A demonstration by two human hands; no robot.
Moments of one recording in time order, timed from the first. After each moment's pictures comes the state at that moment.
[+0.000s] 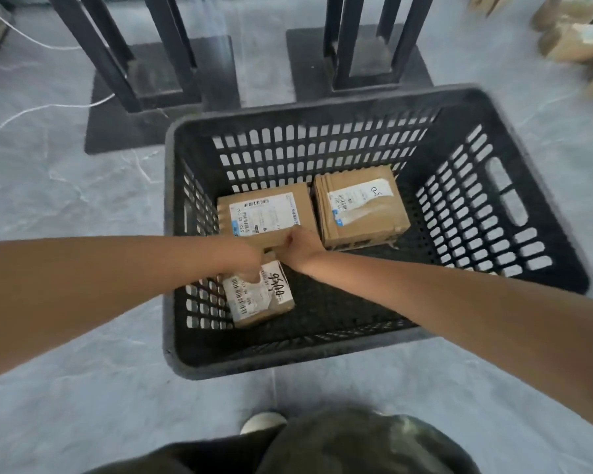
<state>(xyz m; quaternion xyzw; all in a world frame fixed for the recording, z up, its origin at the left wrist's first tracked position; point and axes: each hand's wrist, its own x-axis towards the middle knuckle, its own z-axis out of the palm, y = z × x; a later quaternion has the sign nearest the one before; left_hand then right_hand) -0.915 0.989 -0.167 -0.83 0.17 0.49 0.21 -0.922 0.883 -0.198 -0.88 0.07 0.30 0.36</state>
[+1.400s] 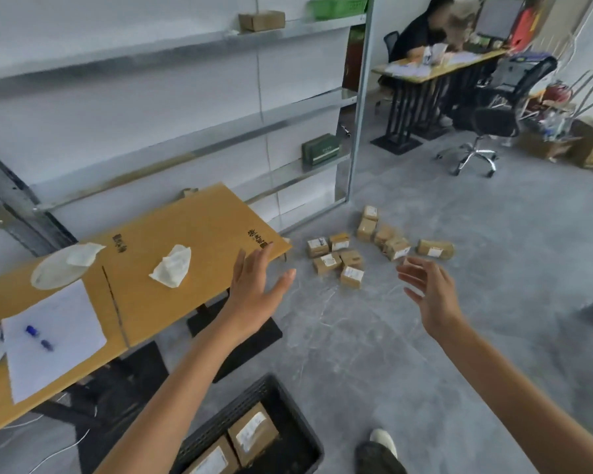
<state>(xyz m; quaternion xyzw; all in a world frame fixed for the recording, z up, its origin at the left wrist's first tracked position) -0.872 0.673 0.693 -0.87 0.29 0.16 -0.36 -0.995 0.416 0.653 -0.52 0.39 -0.24 0.72</state>
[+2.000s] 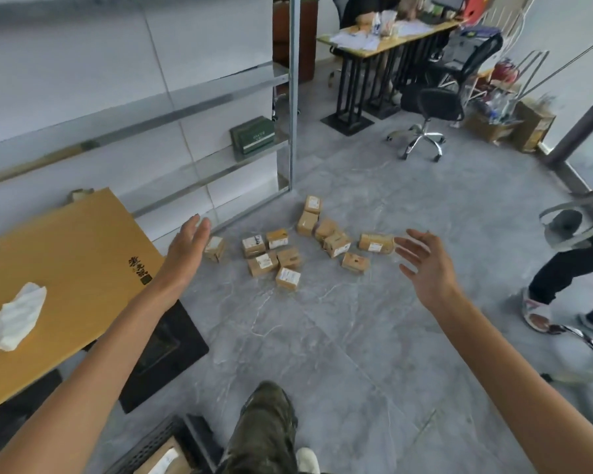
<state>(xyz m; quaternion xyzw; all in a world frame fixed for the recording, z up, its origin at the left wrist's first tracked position) -0.764 0.375 0.695 -0.83 0.18 0.20 -0.48 -0.967 0.083 0.673 -0.46 0.42 -0.24 0.74</state>
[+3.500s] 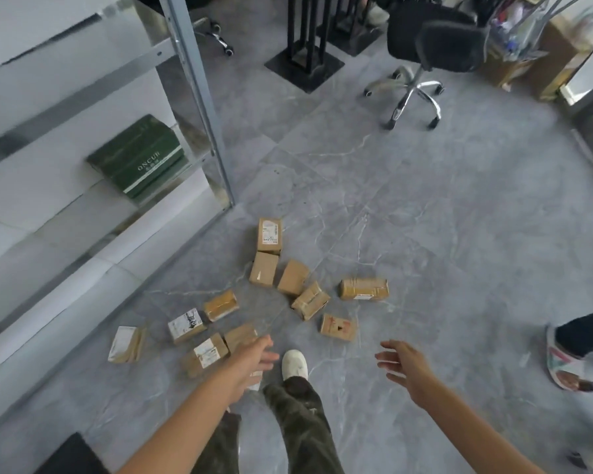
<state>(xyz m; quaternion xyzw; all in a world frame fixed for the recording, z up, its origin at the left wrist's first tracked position) -0.350 -0.202 0.421 -0.72 -0.09 0.61 -0.32 -0.567 -0.388 0.389 -0.38 0.69 0.03 0.61</state>
